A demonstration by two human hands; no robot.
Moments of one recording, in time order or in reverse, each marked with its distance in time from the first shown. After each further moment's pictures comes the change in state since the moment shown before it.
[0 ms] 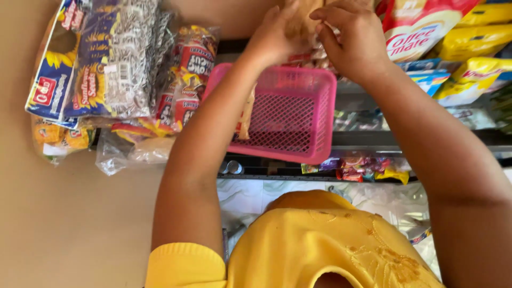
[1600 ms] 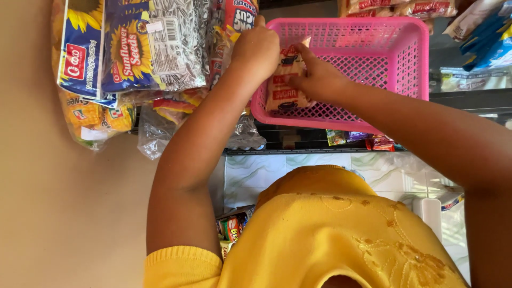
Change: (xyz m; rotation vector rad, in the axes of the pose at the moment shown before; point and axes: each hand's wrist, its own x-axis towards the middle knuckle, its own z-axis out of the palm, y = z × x) left_hand -0.142 -0.082 -0.091 0.671 -0.325 -0.074; right_hand -0.013 -0.117 0.200 0.179 -0.658 0.824
